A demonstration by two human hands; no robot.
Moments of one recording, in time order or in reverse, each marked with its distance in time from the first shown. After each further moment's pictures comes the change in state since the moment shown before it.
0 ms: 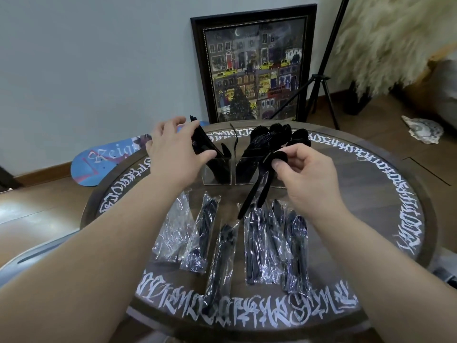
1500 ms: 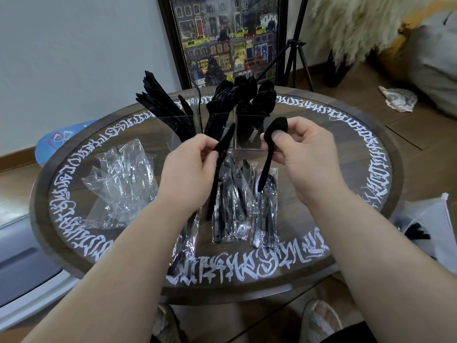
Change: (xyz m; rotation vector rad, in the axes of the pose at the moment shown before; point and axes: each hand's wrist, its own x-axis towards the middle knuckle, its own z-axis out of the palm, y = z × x) left_hand -0.107 0.054 0.054 -0.511 -0.072 0.085; right_hand -0.036 0.034 -0.040 0.203 0.079 0.161
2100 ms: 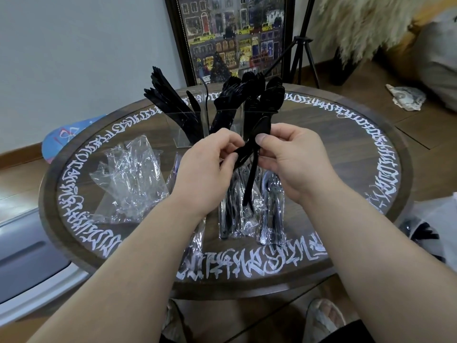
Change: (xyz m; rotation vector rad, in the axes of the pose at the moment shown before) left_hand -0.009 0.011 0.000 -0.040 -0.026 0.178; right_hand -0.006 -0.002 0.024 0.219 -0.149 0.173
